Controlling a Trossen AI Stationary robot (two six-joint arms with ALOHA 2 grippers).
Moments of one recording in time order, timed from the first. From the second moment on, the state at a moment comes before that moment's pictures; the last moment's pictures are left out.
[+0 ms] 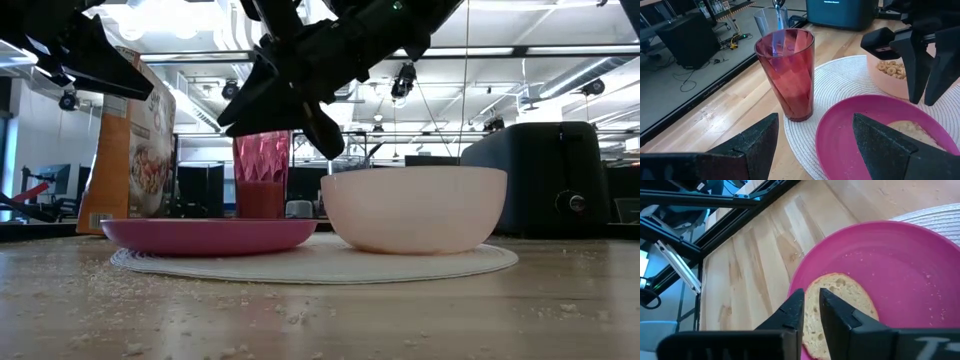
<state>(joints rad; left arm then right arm) -0.72 0.96 0.61 -0.73 -1.11 -0.94 0.12 1.97 1.35 0.07 0.00 0.68</state>
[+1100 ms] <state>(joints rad) -0.72 0.94 0.71 -0.74 -1.12 -0.76 0.23 1.86 1.69 -1.31 -0.10 1.26</state>
